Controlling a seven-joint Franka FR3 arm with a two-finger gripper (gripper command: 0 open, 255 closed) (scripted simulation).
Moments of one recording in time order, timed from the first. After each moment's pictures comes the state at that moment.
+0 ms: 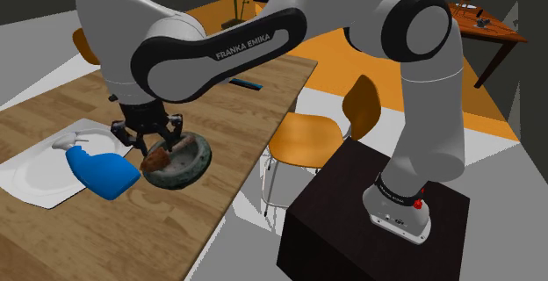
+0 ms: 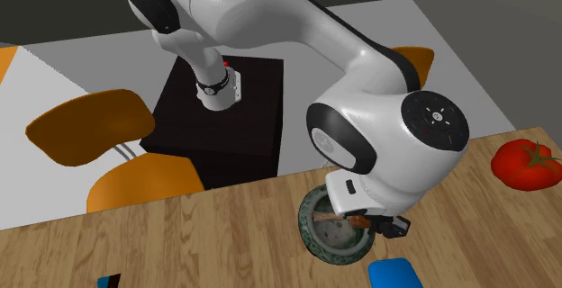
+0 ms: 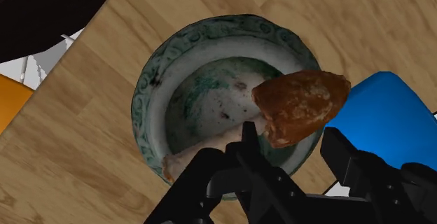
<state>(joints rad) 0.30 0.47 0.58 -1.46 -0.31 1.93 1.44</state>
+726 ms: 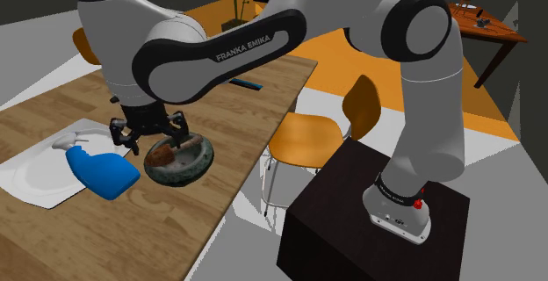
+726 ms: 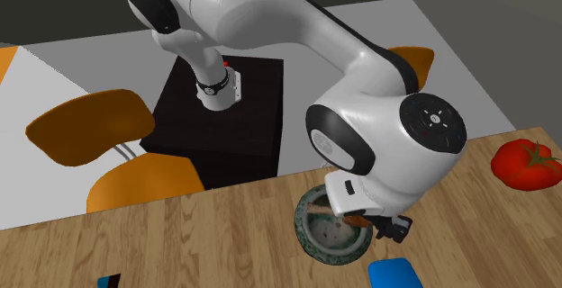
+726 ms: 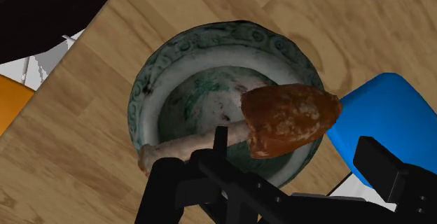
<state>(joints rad) 0.29 0.47 0.58 -1.47 -0.31 1.93 1.44</state>
